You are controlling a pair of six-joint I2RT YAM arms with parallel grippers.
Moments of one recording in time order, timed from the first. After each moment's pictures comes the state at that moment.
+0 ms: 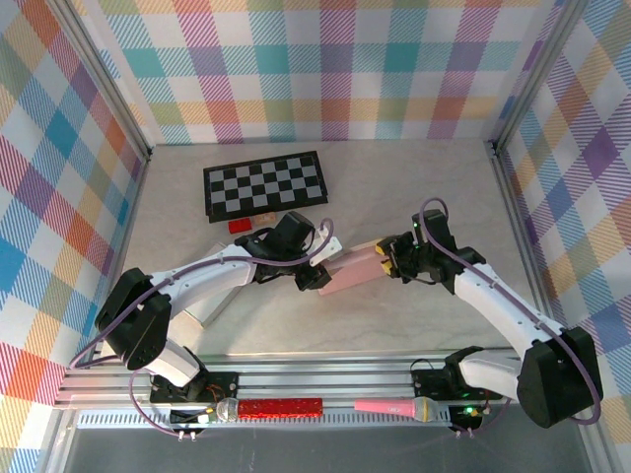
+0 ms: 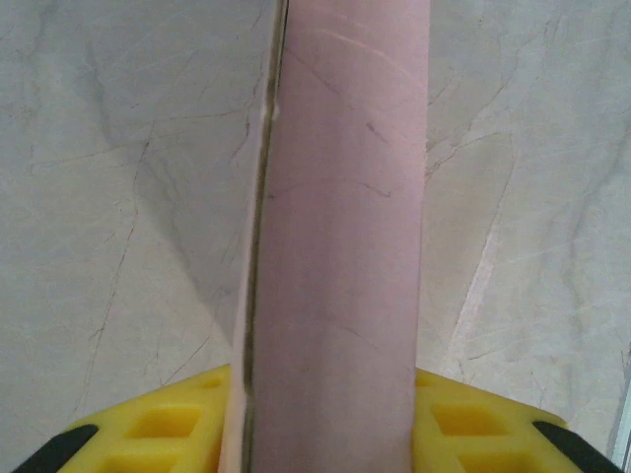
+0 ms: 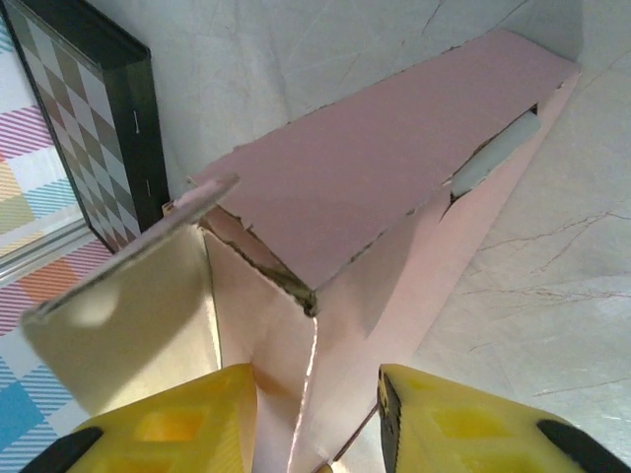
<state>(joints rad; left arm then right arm) -0.76 1.53 1.03 -0.44 0.28 0.27 0.39 1.15 0.75 -0.44 -0.32 1.48</state>
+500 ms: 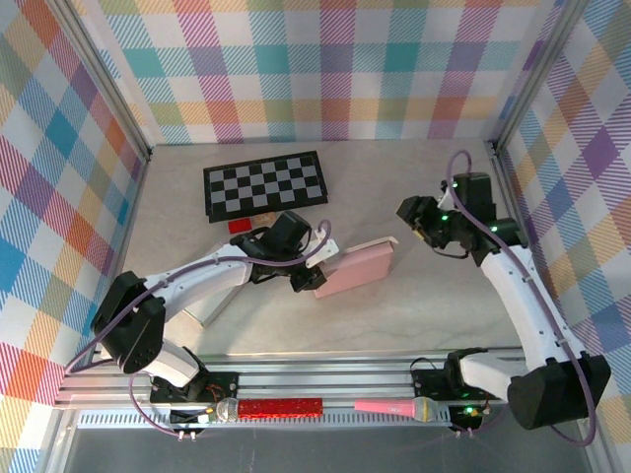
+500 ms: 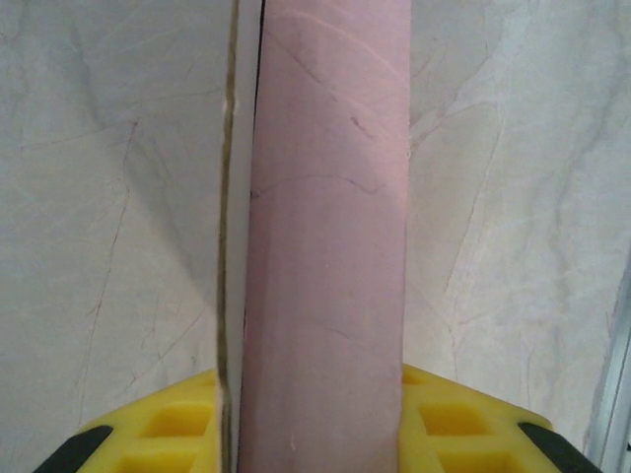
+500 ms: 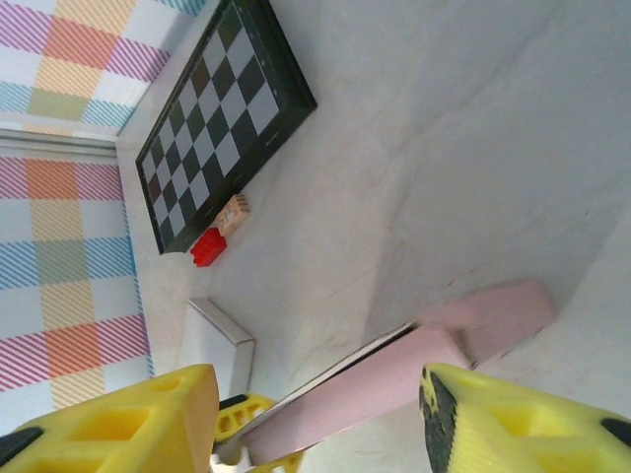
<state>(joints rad) -0.74 1.50 1.03 -0.52 0.30 0.33 0.16 1.15 1.13 -0.76 -0.43 0.75</state>
